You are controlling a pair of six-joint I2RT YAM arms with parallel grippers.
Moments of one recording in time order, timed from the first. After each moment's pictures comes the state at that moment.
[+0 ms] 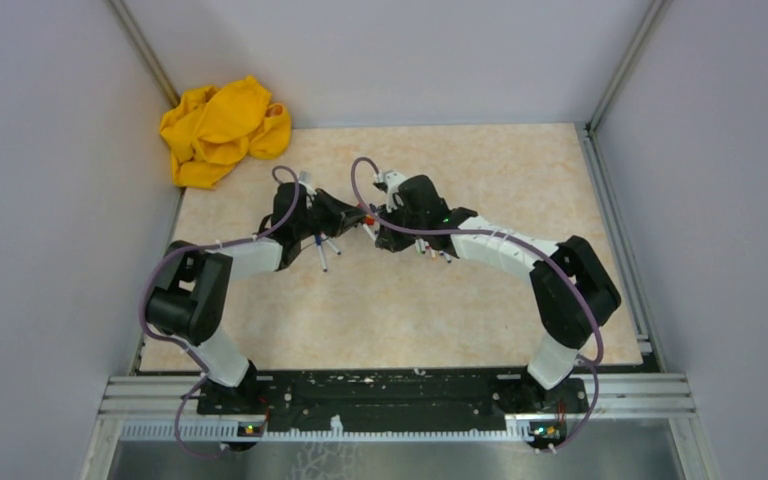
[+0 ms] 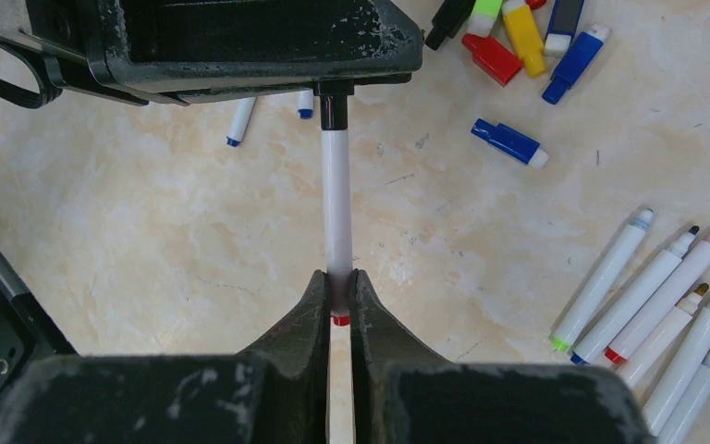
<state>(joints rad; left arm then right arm) -0.37 1.68 0.79 0.51 0.35 -1.22 0.69 1.68 1.14 -0.15 -0.24 0.21</state>
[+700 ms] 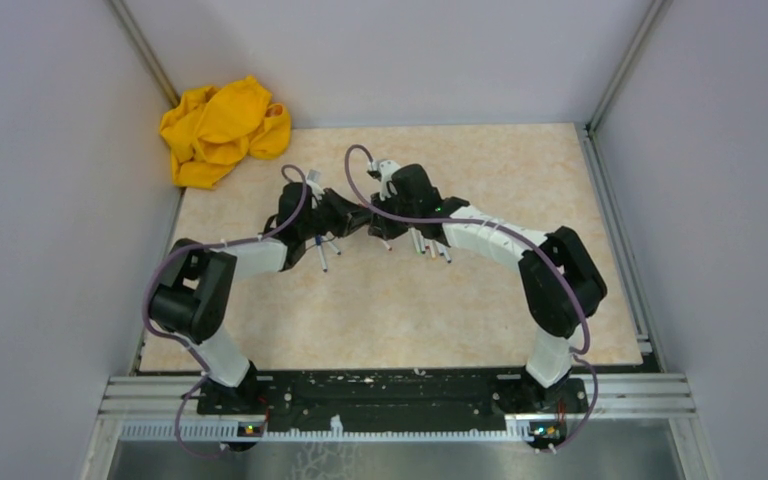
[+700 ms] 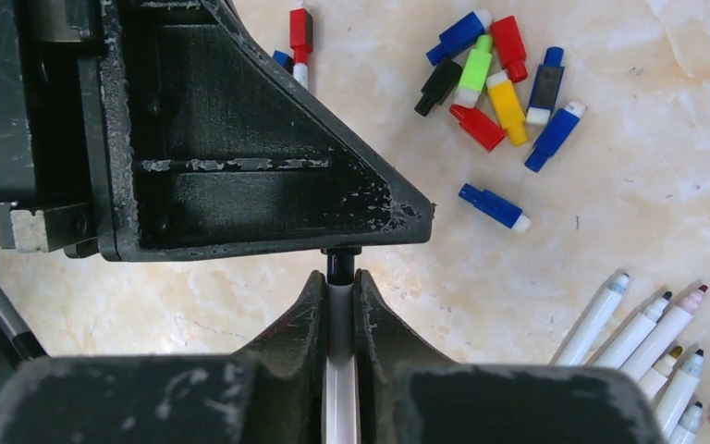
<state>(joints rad) -0.41 1.70 0.80 0.56 0.41 -1.24 0.69 1.76 1.25 -0.14 -0.24 0.20</state>
